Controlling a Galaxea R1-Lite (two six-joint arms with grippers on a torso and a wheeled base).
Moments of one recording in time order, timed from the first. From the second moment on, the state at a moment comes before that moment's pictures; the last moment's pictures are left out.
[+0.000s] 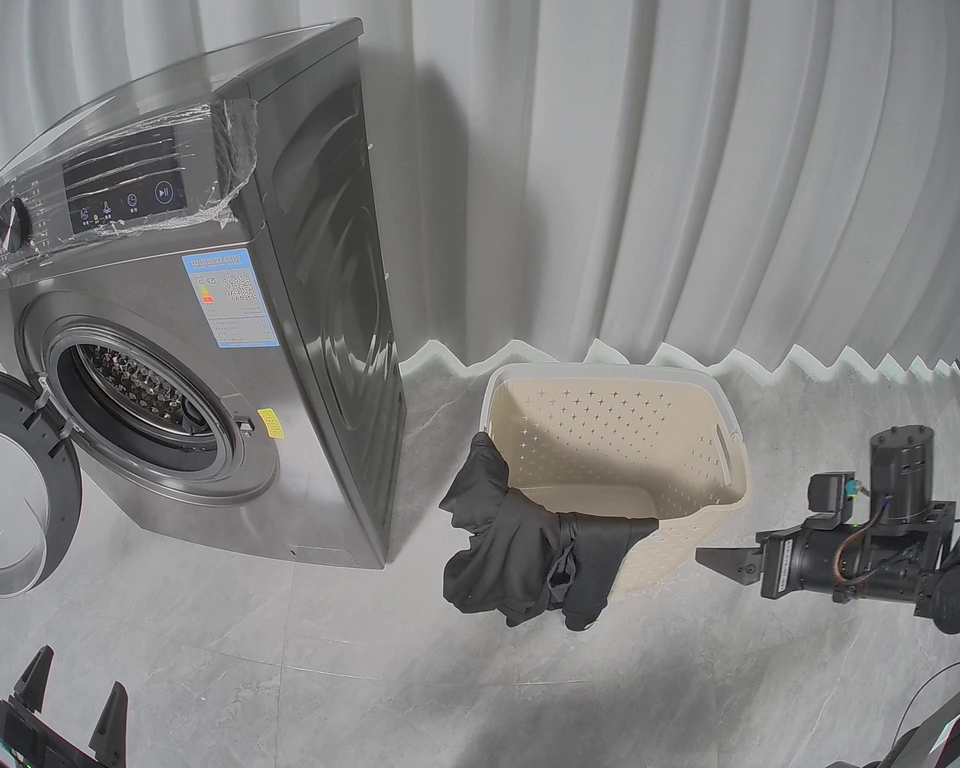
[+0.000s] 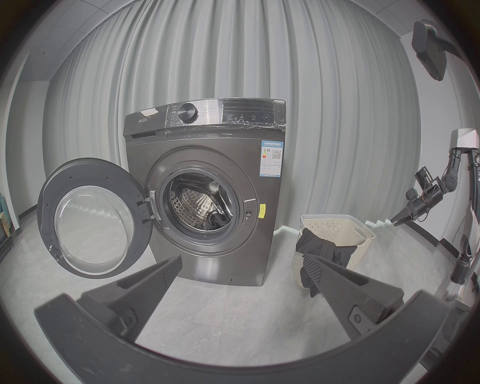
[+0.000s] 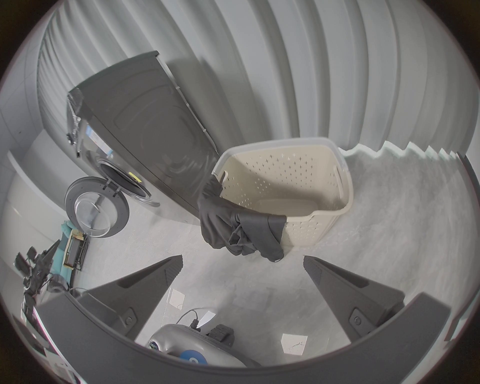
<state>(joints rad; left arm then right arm) 0.00 0.02 -0.02 0.00 0.01 -0.03 0.36 1.49 -0.41 -0.54 0.12 0.23</state>
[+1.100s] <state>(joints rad) 0.00 0.02 -0.02 0.00 0.01 -0.03 0.45 2.13 -0.66 -0.76 -0.02 0.37</state>
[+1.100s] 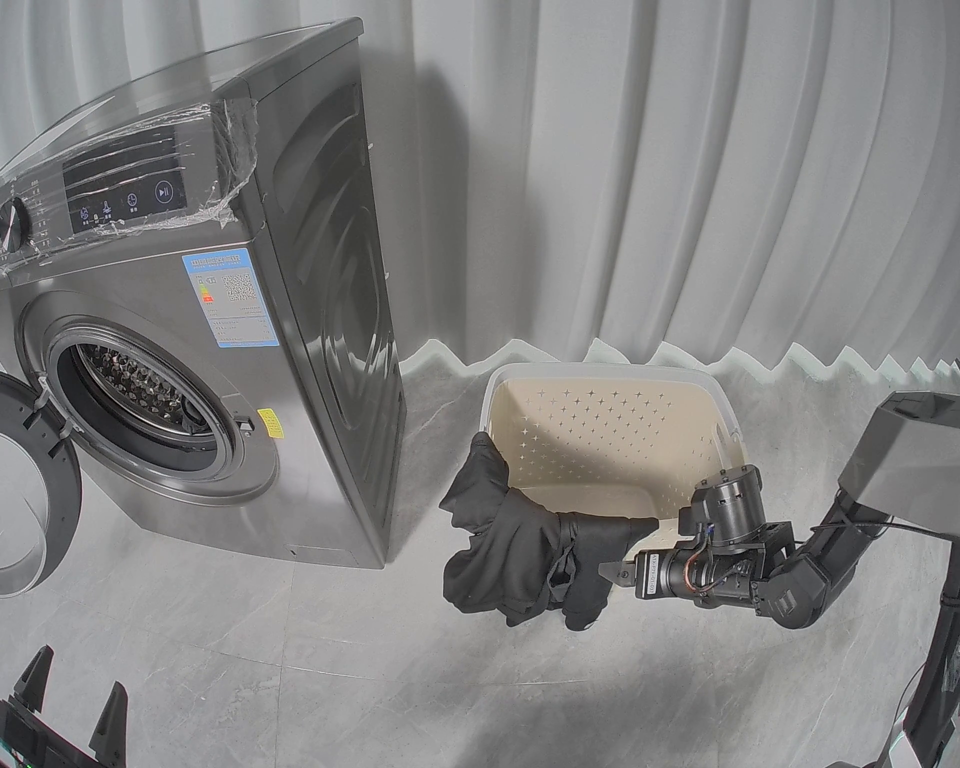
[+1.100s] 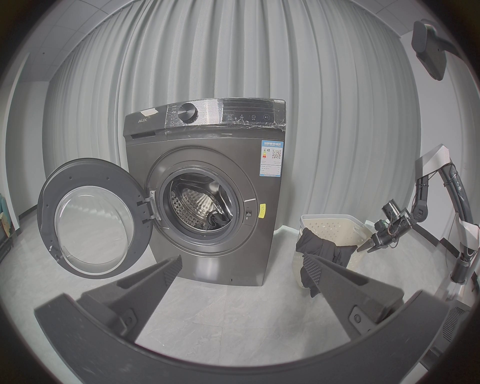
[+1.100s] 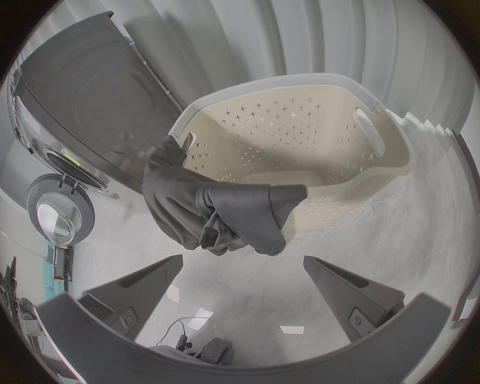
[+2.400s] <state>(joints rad) 0.00 0.02 -0.02 0.00 0.01 -0.03 0.46 2.45 -0.92 -1.00 -0.04 0.37</state>
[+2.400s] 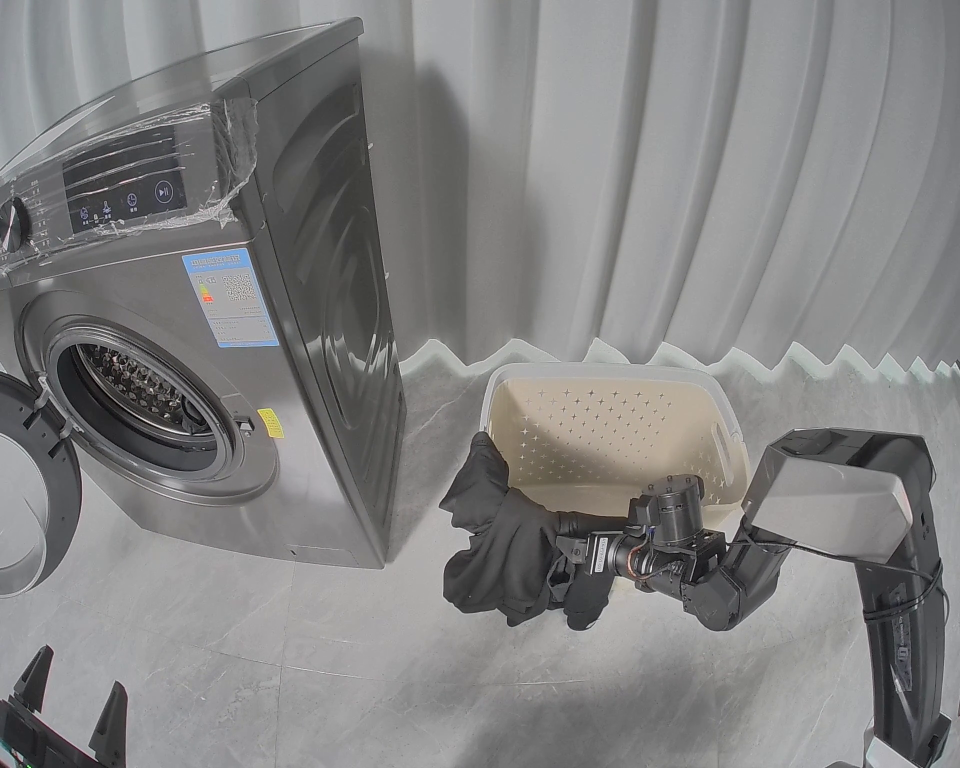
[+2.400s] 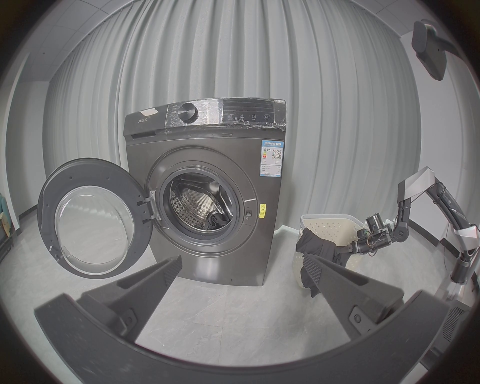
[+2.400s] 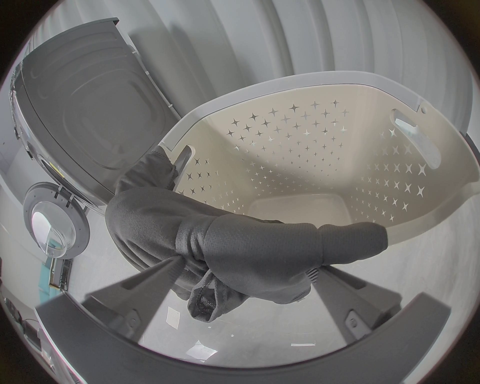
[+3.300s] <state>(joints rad) 0.00 0.02 -0.02 0.00 0.01 -0.03 0.46 2.34 -0.79 -1.03 -0.04 0.34</state>
